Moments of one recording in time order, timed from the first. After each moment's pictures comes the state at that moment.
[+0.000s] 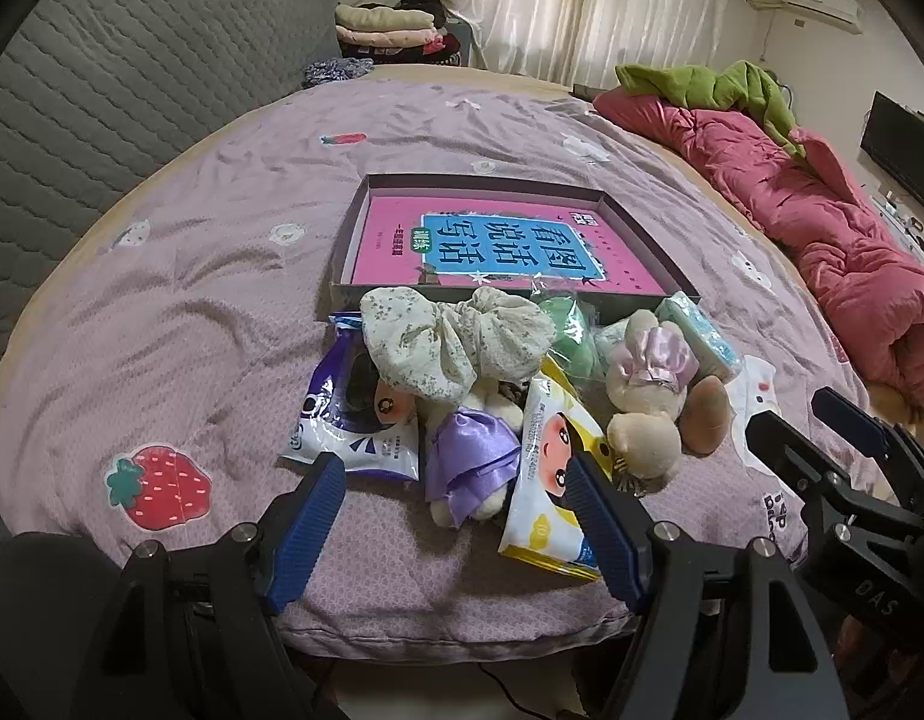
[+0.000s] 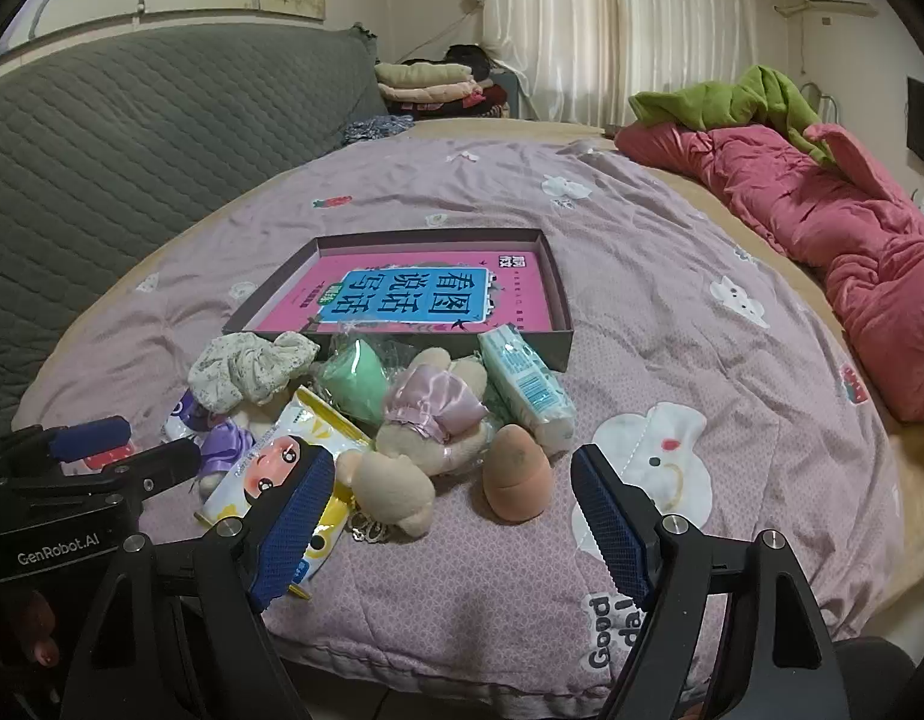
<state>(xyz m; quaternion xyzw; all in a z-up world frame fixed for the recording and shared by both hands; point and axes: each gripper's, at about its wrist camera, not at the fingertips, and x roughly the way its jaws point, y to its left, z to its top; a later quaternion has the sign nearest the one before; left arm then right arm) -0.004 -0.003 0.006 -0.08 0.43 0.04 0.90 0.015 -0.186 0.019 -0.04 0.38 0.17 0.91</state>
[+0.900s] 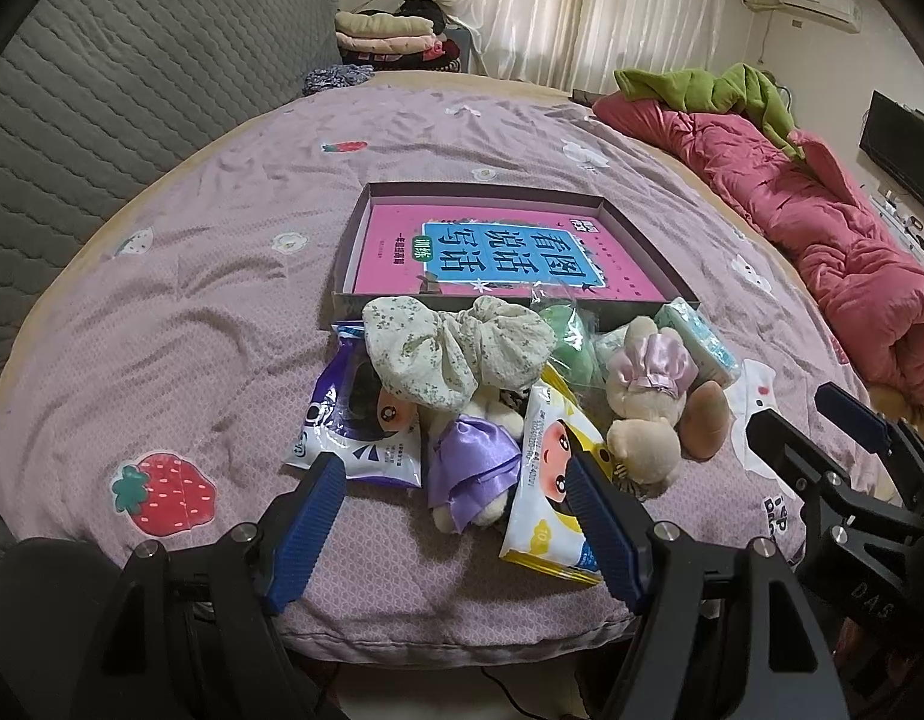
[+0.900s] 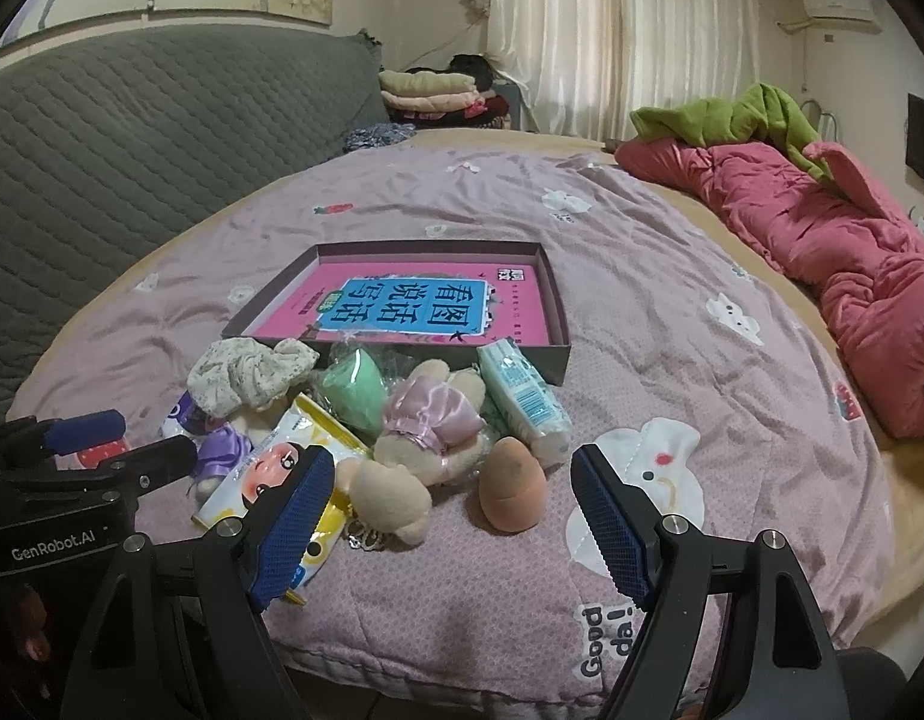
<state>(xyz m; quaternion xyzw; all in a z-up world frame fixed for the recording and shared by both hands) -0.002 -0.002 0.009 -0.08 0.43 0.05 0.90 0.014 -0.186 0.024 -0.04 0.37 0.17 0.91</state>
